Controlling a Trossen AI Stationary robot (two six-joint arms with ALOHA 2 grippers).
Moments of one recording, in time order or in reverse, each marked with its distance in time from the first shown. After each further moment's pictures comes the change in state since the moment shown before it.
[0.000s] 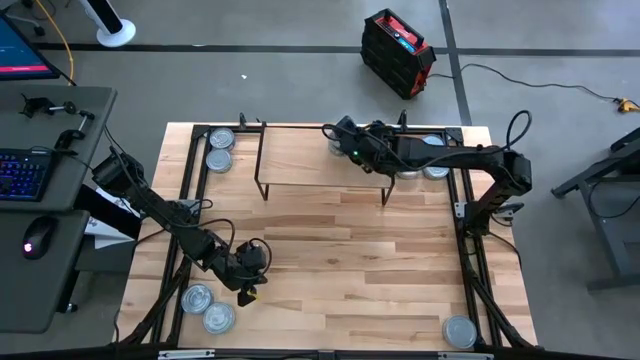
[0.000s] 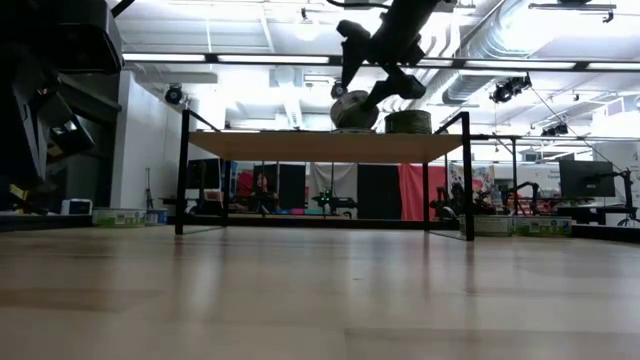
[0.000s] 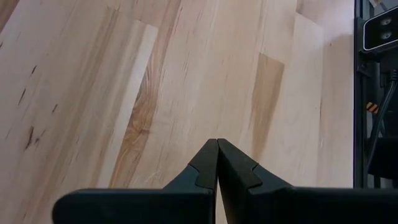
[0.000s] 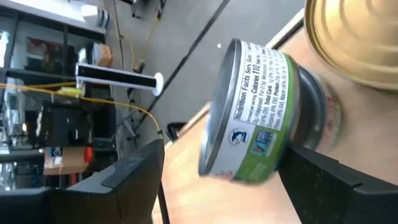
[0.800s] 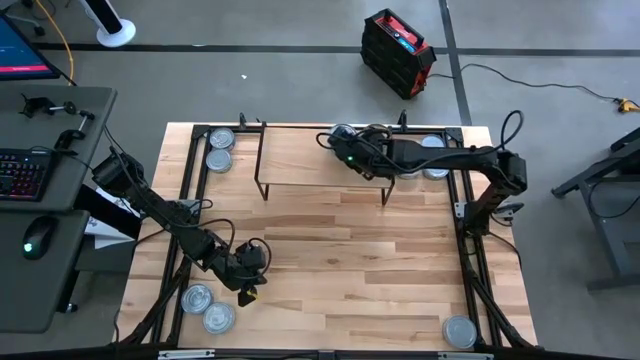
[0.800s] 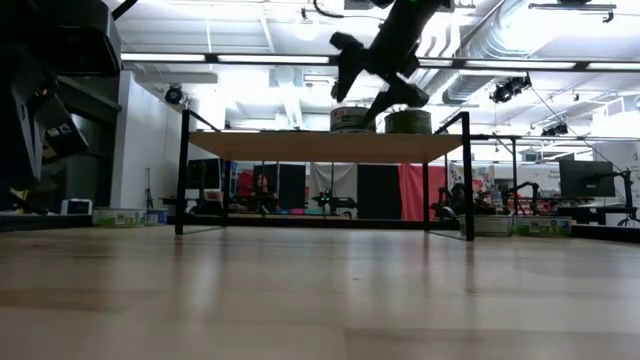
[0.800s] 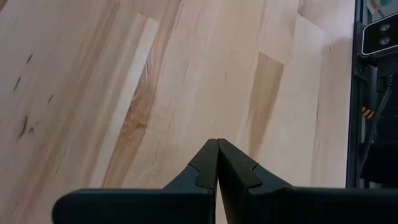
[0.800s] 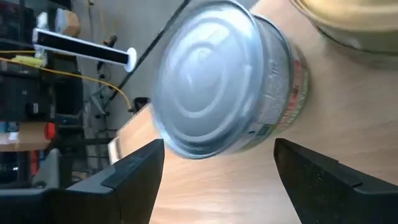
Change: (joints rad) left arm 0.000 0.000 0.000 0.000 0.011 -0.048; right arm 0.003 0.033 -0.002 -0.060 -0.094 -0.028
